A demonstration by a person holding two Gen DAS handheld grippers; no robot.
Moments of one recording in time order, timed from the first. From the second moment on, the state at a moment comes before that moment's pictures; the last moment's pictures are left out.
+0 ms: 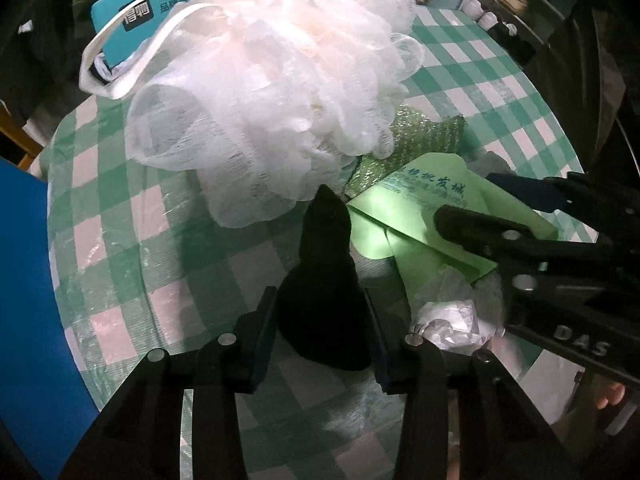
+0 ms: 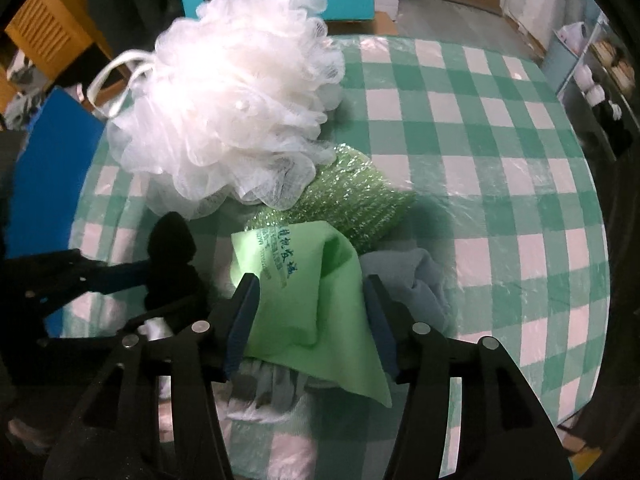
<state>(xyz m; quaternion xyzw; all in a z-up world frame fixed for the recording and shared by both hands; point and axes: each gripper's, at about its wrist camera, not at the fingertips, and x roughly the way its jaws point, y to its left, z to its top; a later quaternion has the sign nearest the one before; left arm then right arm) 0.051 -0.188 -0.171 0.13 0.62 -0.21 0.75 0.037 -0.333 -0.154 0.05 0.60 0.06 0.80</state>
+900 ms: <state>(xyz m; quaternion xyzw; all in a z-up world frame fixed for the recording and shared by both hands) 0.057 -0.113 -0.121 0.07 0.58 -0.19 0.79 0.039 -0.285 -0.113 0.03 0.56 0.08 0.83</state>
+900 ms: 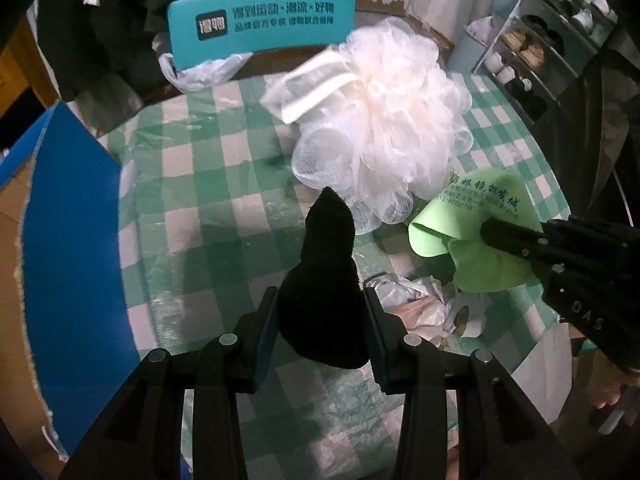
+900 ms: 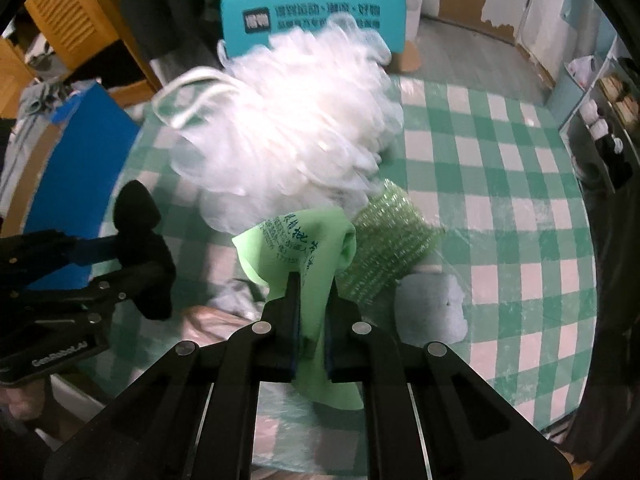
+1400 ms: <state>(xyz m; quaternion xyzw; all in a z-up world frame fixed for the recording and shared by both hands) 0.043 -0.094 -0.077 0.07 0.54 -0.18 0.82 0.025 -0.281 -0.068 0.04 0.52 0.09 0.85</state>
